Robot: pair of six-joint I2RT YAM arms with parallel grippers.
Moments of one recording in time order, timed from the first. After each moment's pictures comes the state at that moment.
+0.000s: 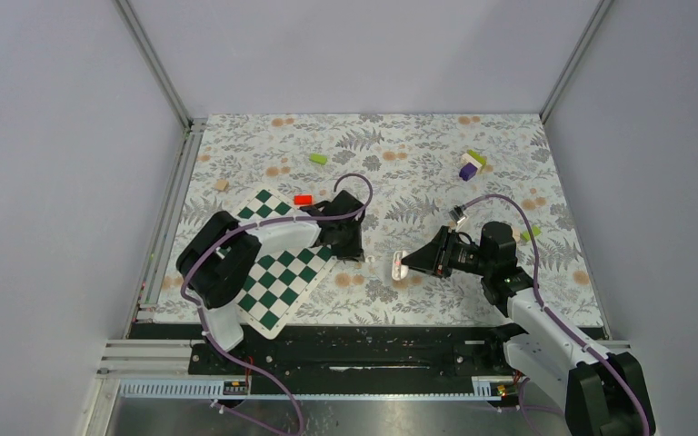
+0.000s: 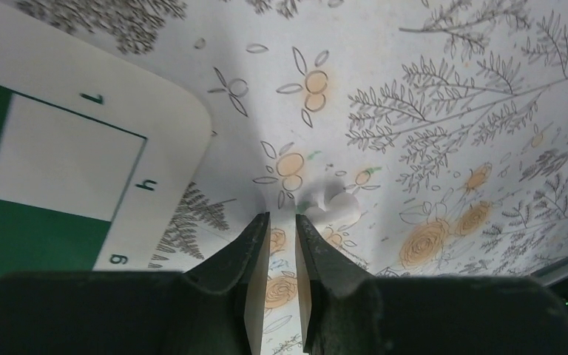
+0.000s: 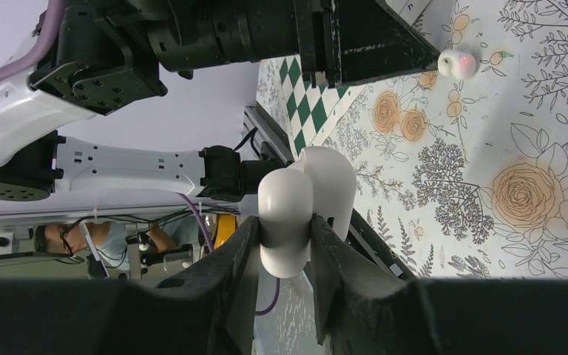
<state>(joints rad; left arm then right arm) -0.74 1.80 1.07 -0.34 0.10 -0.77 0.28 0.88 0.30 0.22 -0.85 1.01</state>
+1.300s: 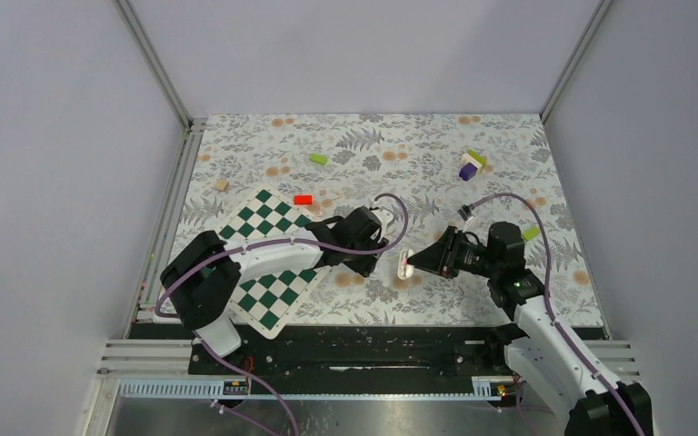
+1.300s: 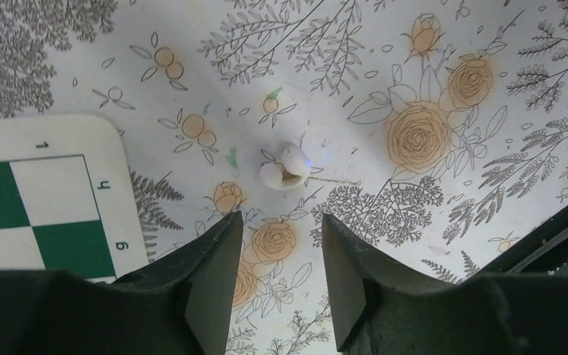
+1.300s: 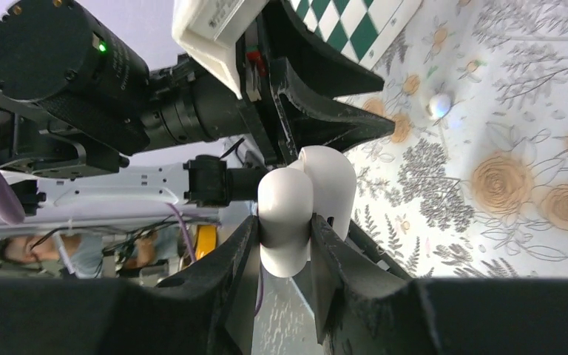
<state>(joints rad) -0.95 1.66 1.04 -0.35 -0.03 -0.28 0.27 0.77 0.33 0.04 -0.82 0.94</state>
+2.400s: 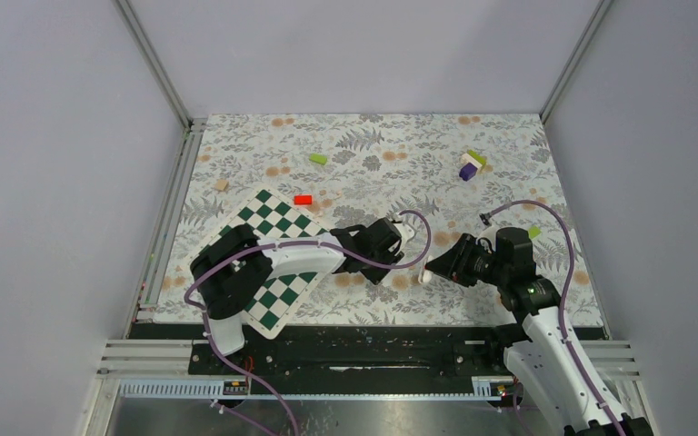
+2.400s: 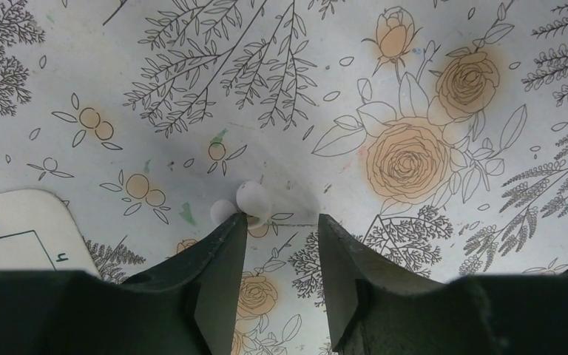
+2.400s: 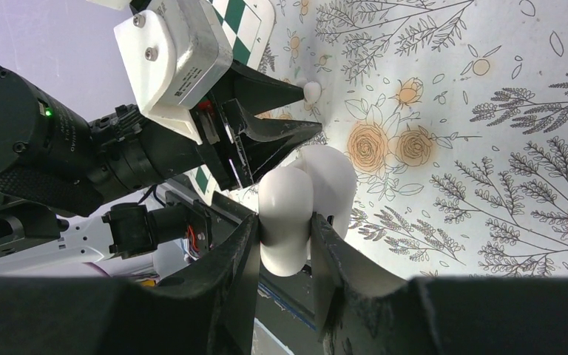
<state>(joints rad) -1.02 1.82 1.11 -0.30 -0.07 -0.15 0.20 0.62 0.44 -0.46 -0.56 0.76</state>
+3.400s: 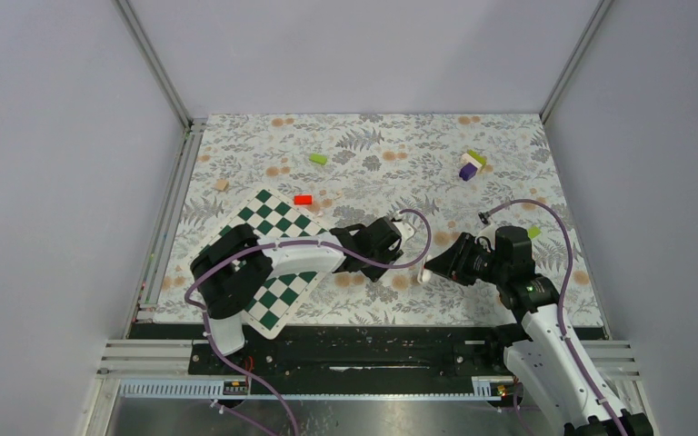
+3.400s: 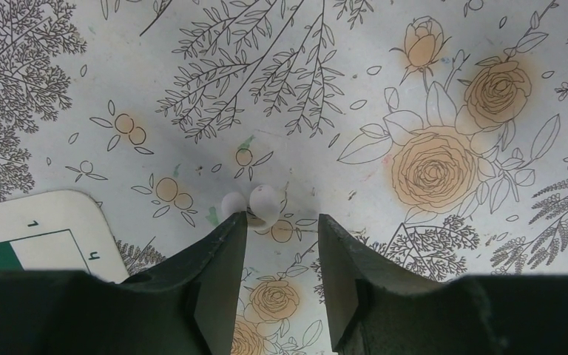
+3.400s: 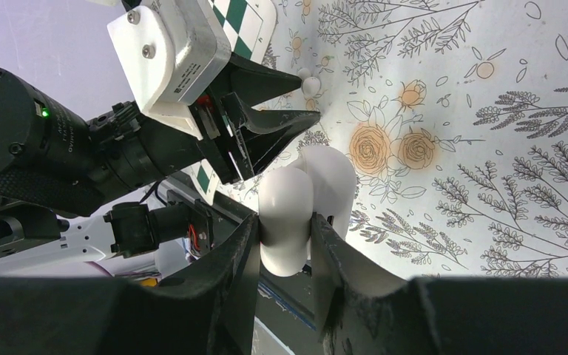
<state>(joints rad) -1.02 1.82 1.12 -0.30 -0.12 -0.12 0.19 0.64 0.44 -0.44 -0.57 0.76</state>
